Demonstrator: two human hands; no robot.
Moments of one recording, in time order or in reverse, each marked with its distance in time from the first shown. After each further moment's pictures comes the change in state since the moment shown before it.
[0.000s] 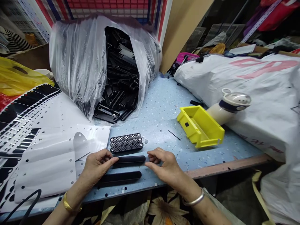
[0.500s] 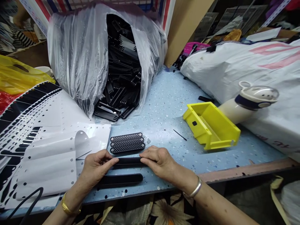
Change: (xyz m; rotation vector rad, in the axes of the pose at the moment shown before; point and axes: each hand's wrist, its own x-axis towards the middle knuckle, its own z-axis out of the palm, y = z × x) left_hand -0.001 0.007 0.001 -0.036 0.016 -0.097; right_hand 0.029 0.003 0.007 0.097 -0.285 -0.160
